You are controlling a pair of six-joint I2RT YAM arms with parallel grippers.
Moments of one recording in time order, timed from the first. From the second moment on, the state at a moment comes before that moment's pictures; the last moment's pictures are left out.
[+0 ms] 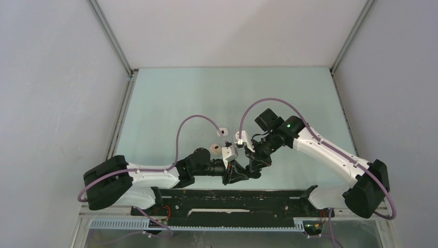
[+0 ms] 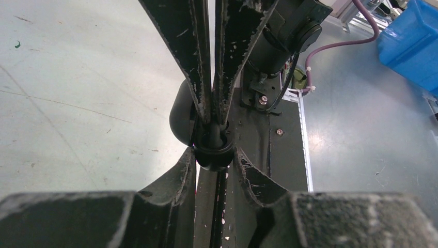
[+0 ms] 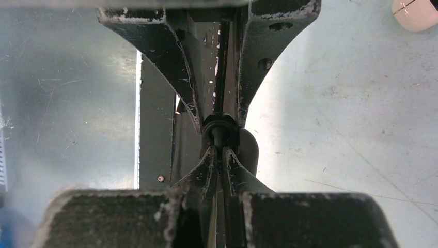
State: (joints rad) left arm -1.10 1.30 0.40 0.74 0.43 -0.27; right arm 0.73 1.30 1.10 -1.05 -0.75 -0.68
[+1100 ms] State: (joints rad) left arm -1.09 1.22 0.30 0.85 0.31 -0.28; right arm 0.68 1.31 1.08 -0.96 -0.84 -0.61
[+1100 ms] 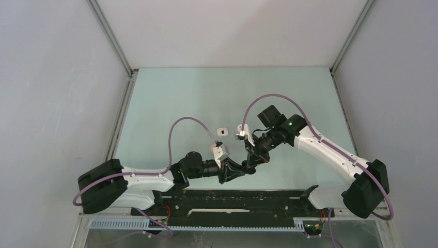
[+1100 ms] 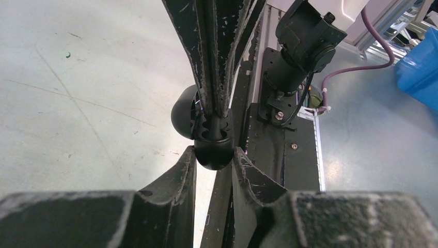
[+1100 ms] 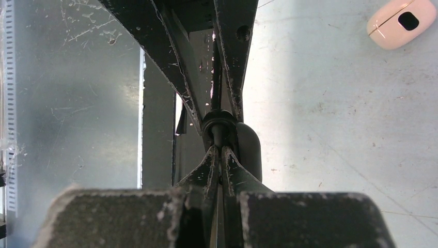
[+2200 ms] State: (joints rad) left arm -1.08 1.24 0.27 1.00 0.29 -0.29; right arm 0.64 1.15 1.10 -1.01 -0.82 -0.62
